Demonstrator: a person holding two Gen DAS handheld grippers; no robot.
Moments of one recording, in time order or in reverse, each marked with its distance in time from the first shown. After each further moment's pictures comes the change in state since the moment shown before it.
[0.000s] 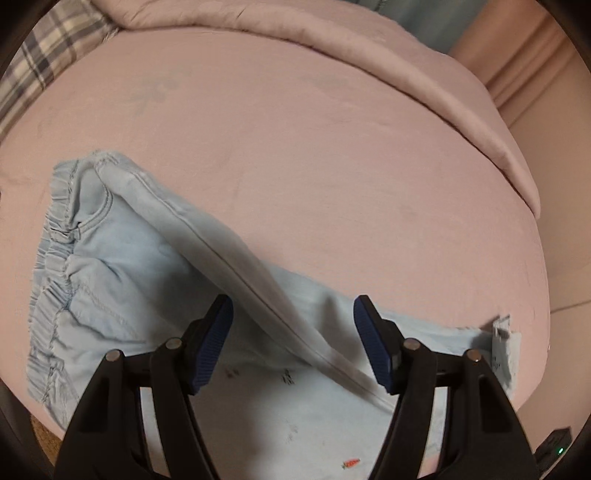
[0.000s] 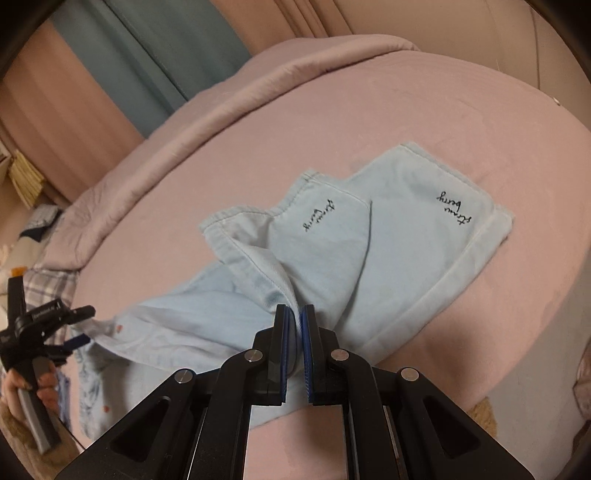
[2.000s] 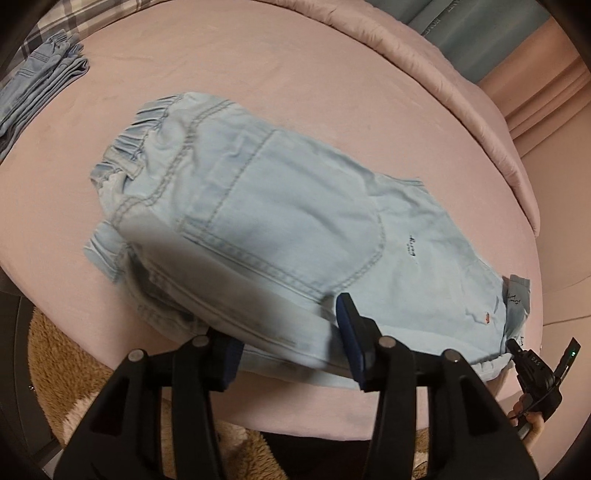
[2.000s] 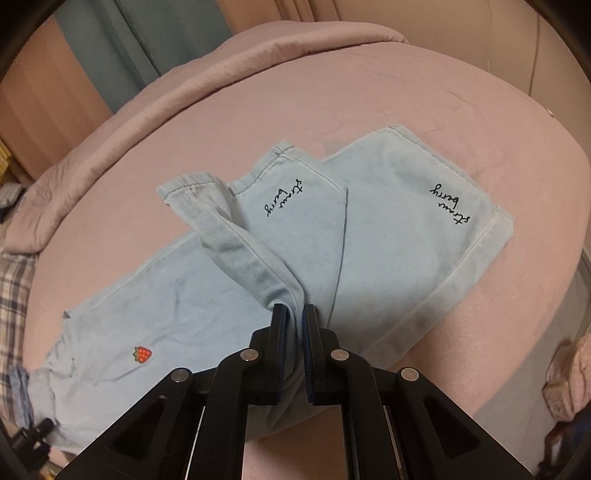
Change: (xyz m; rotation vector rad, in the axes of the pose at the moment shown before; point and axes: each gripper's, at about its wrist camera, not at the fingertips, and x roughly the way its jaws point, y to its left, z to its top) left arm -0.064 0.136 -0.140 -0.148 -0.023 -0.012; right arm 0.024 -0.010 -0.008 -0.055 0.054 -0.174
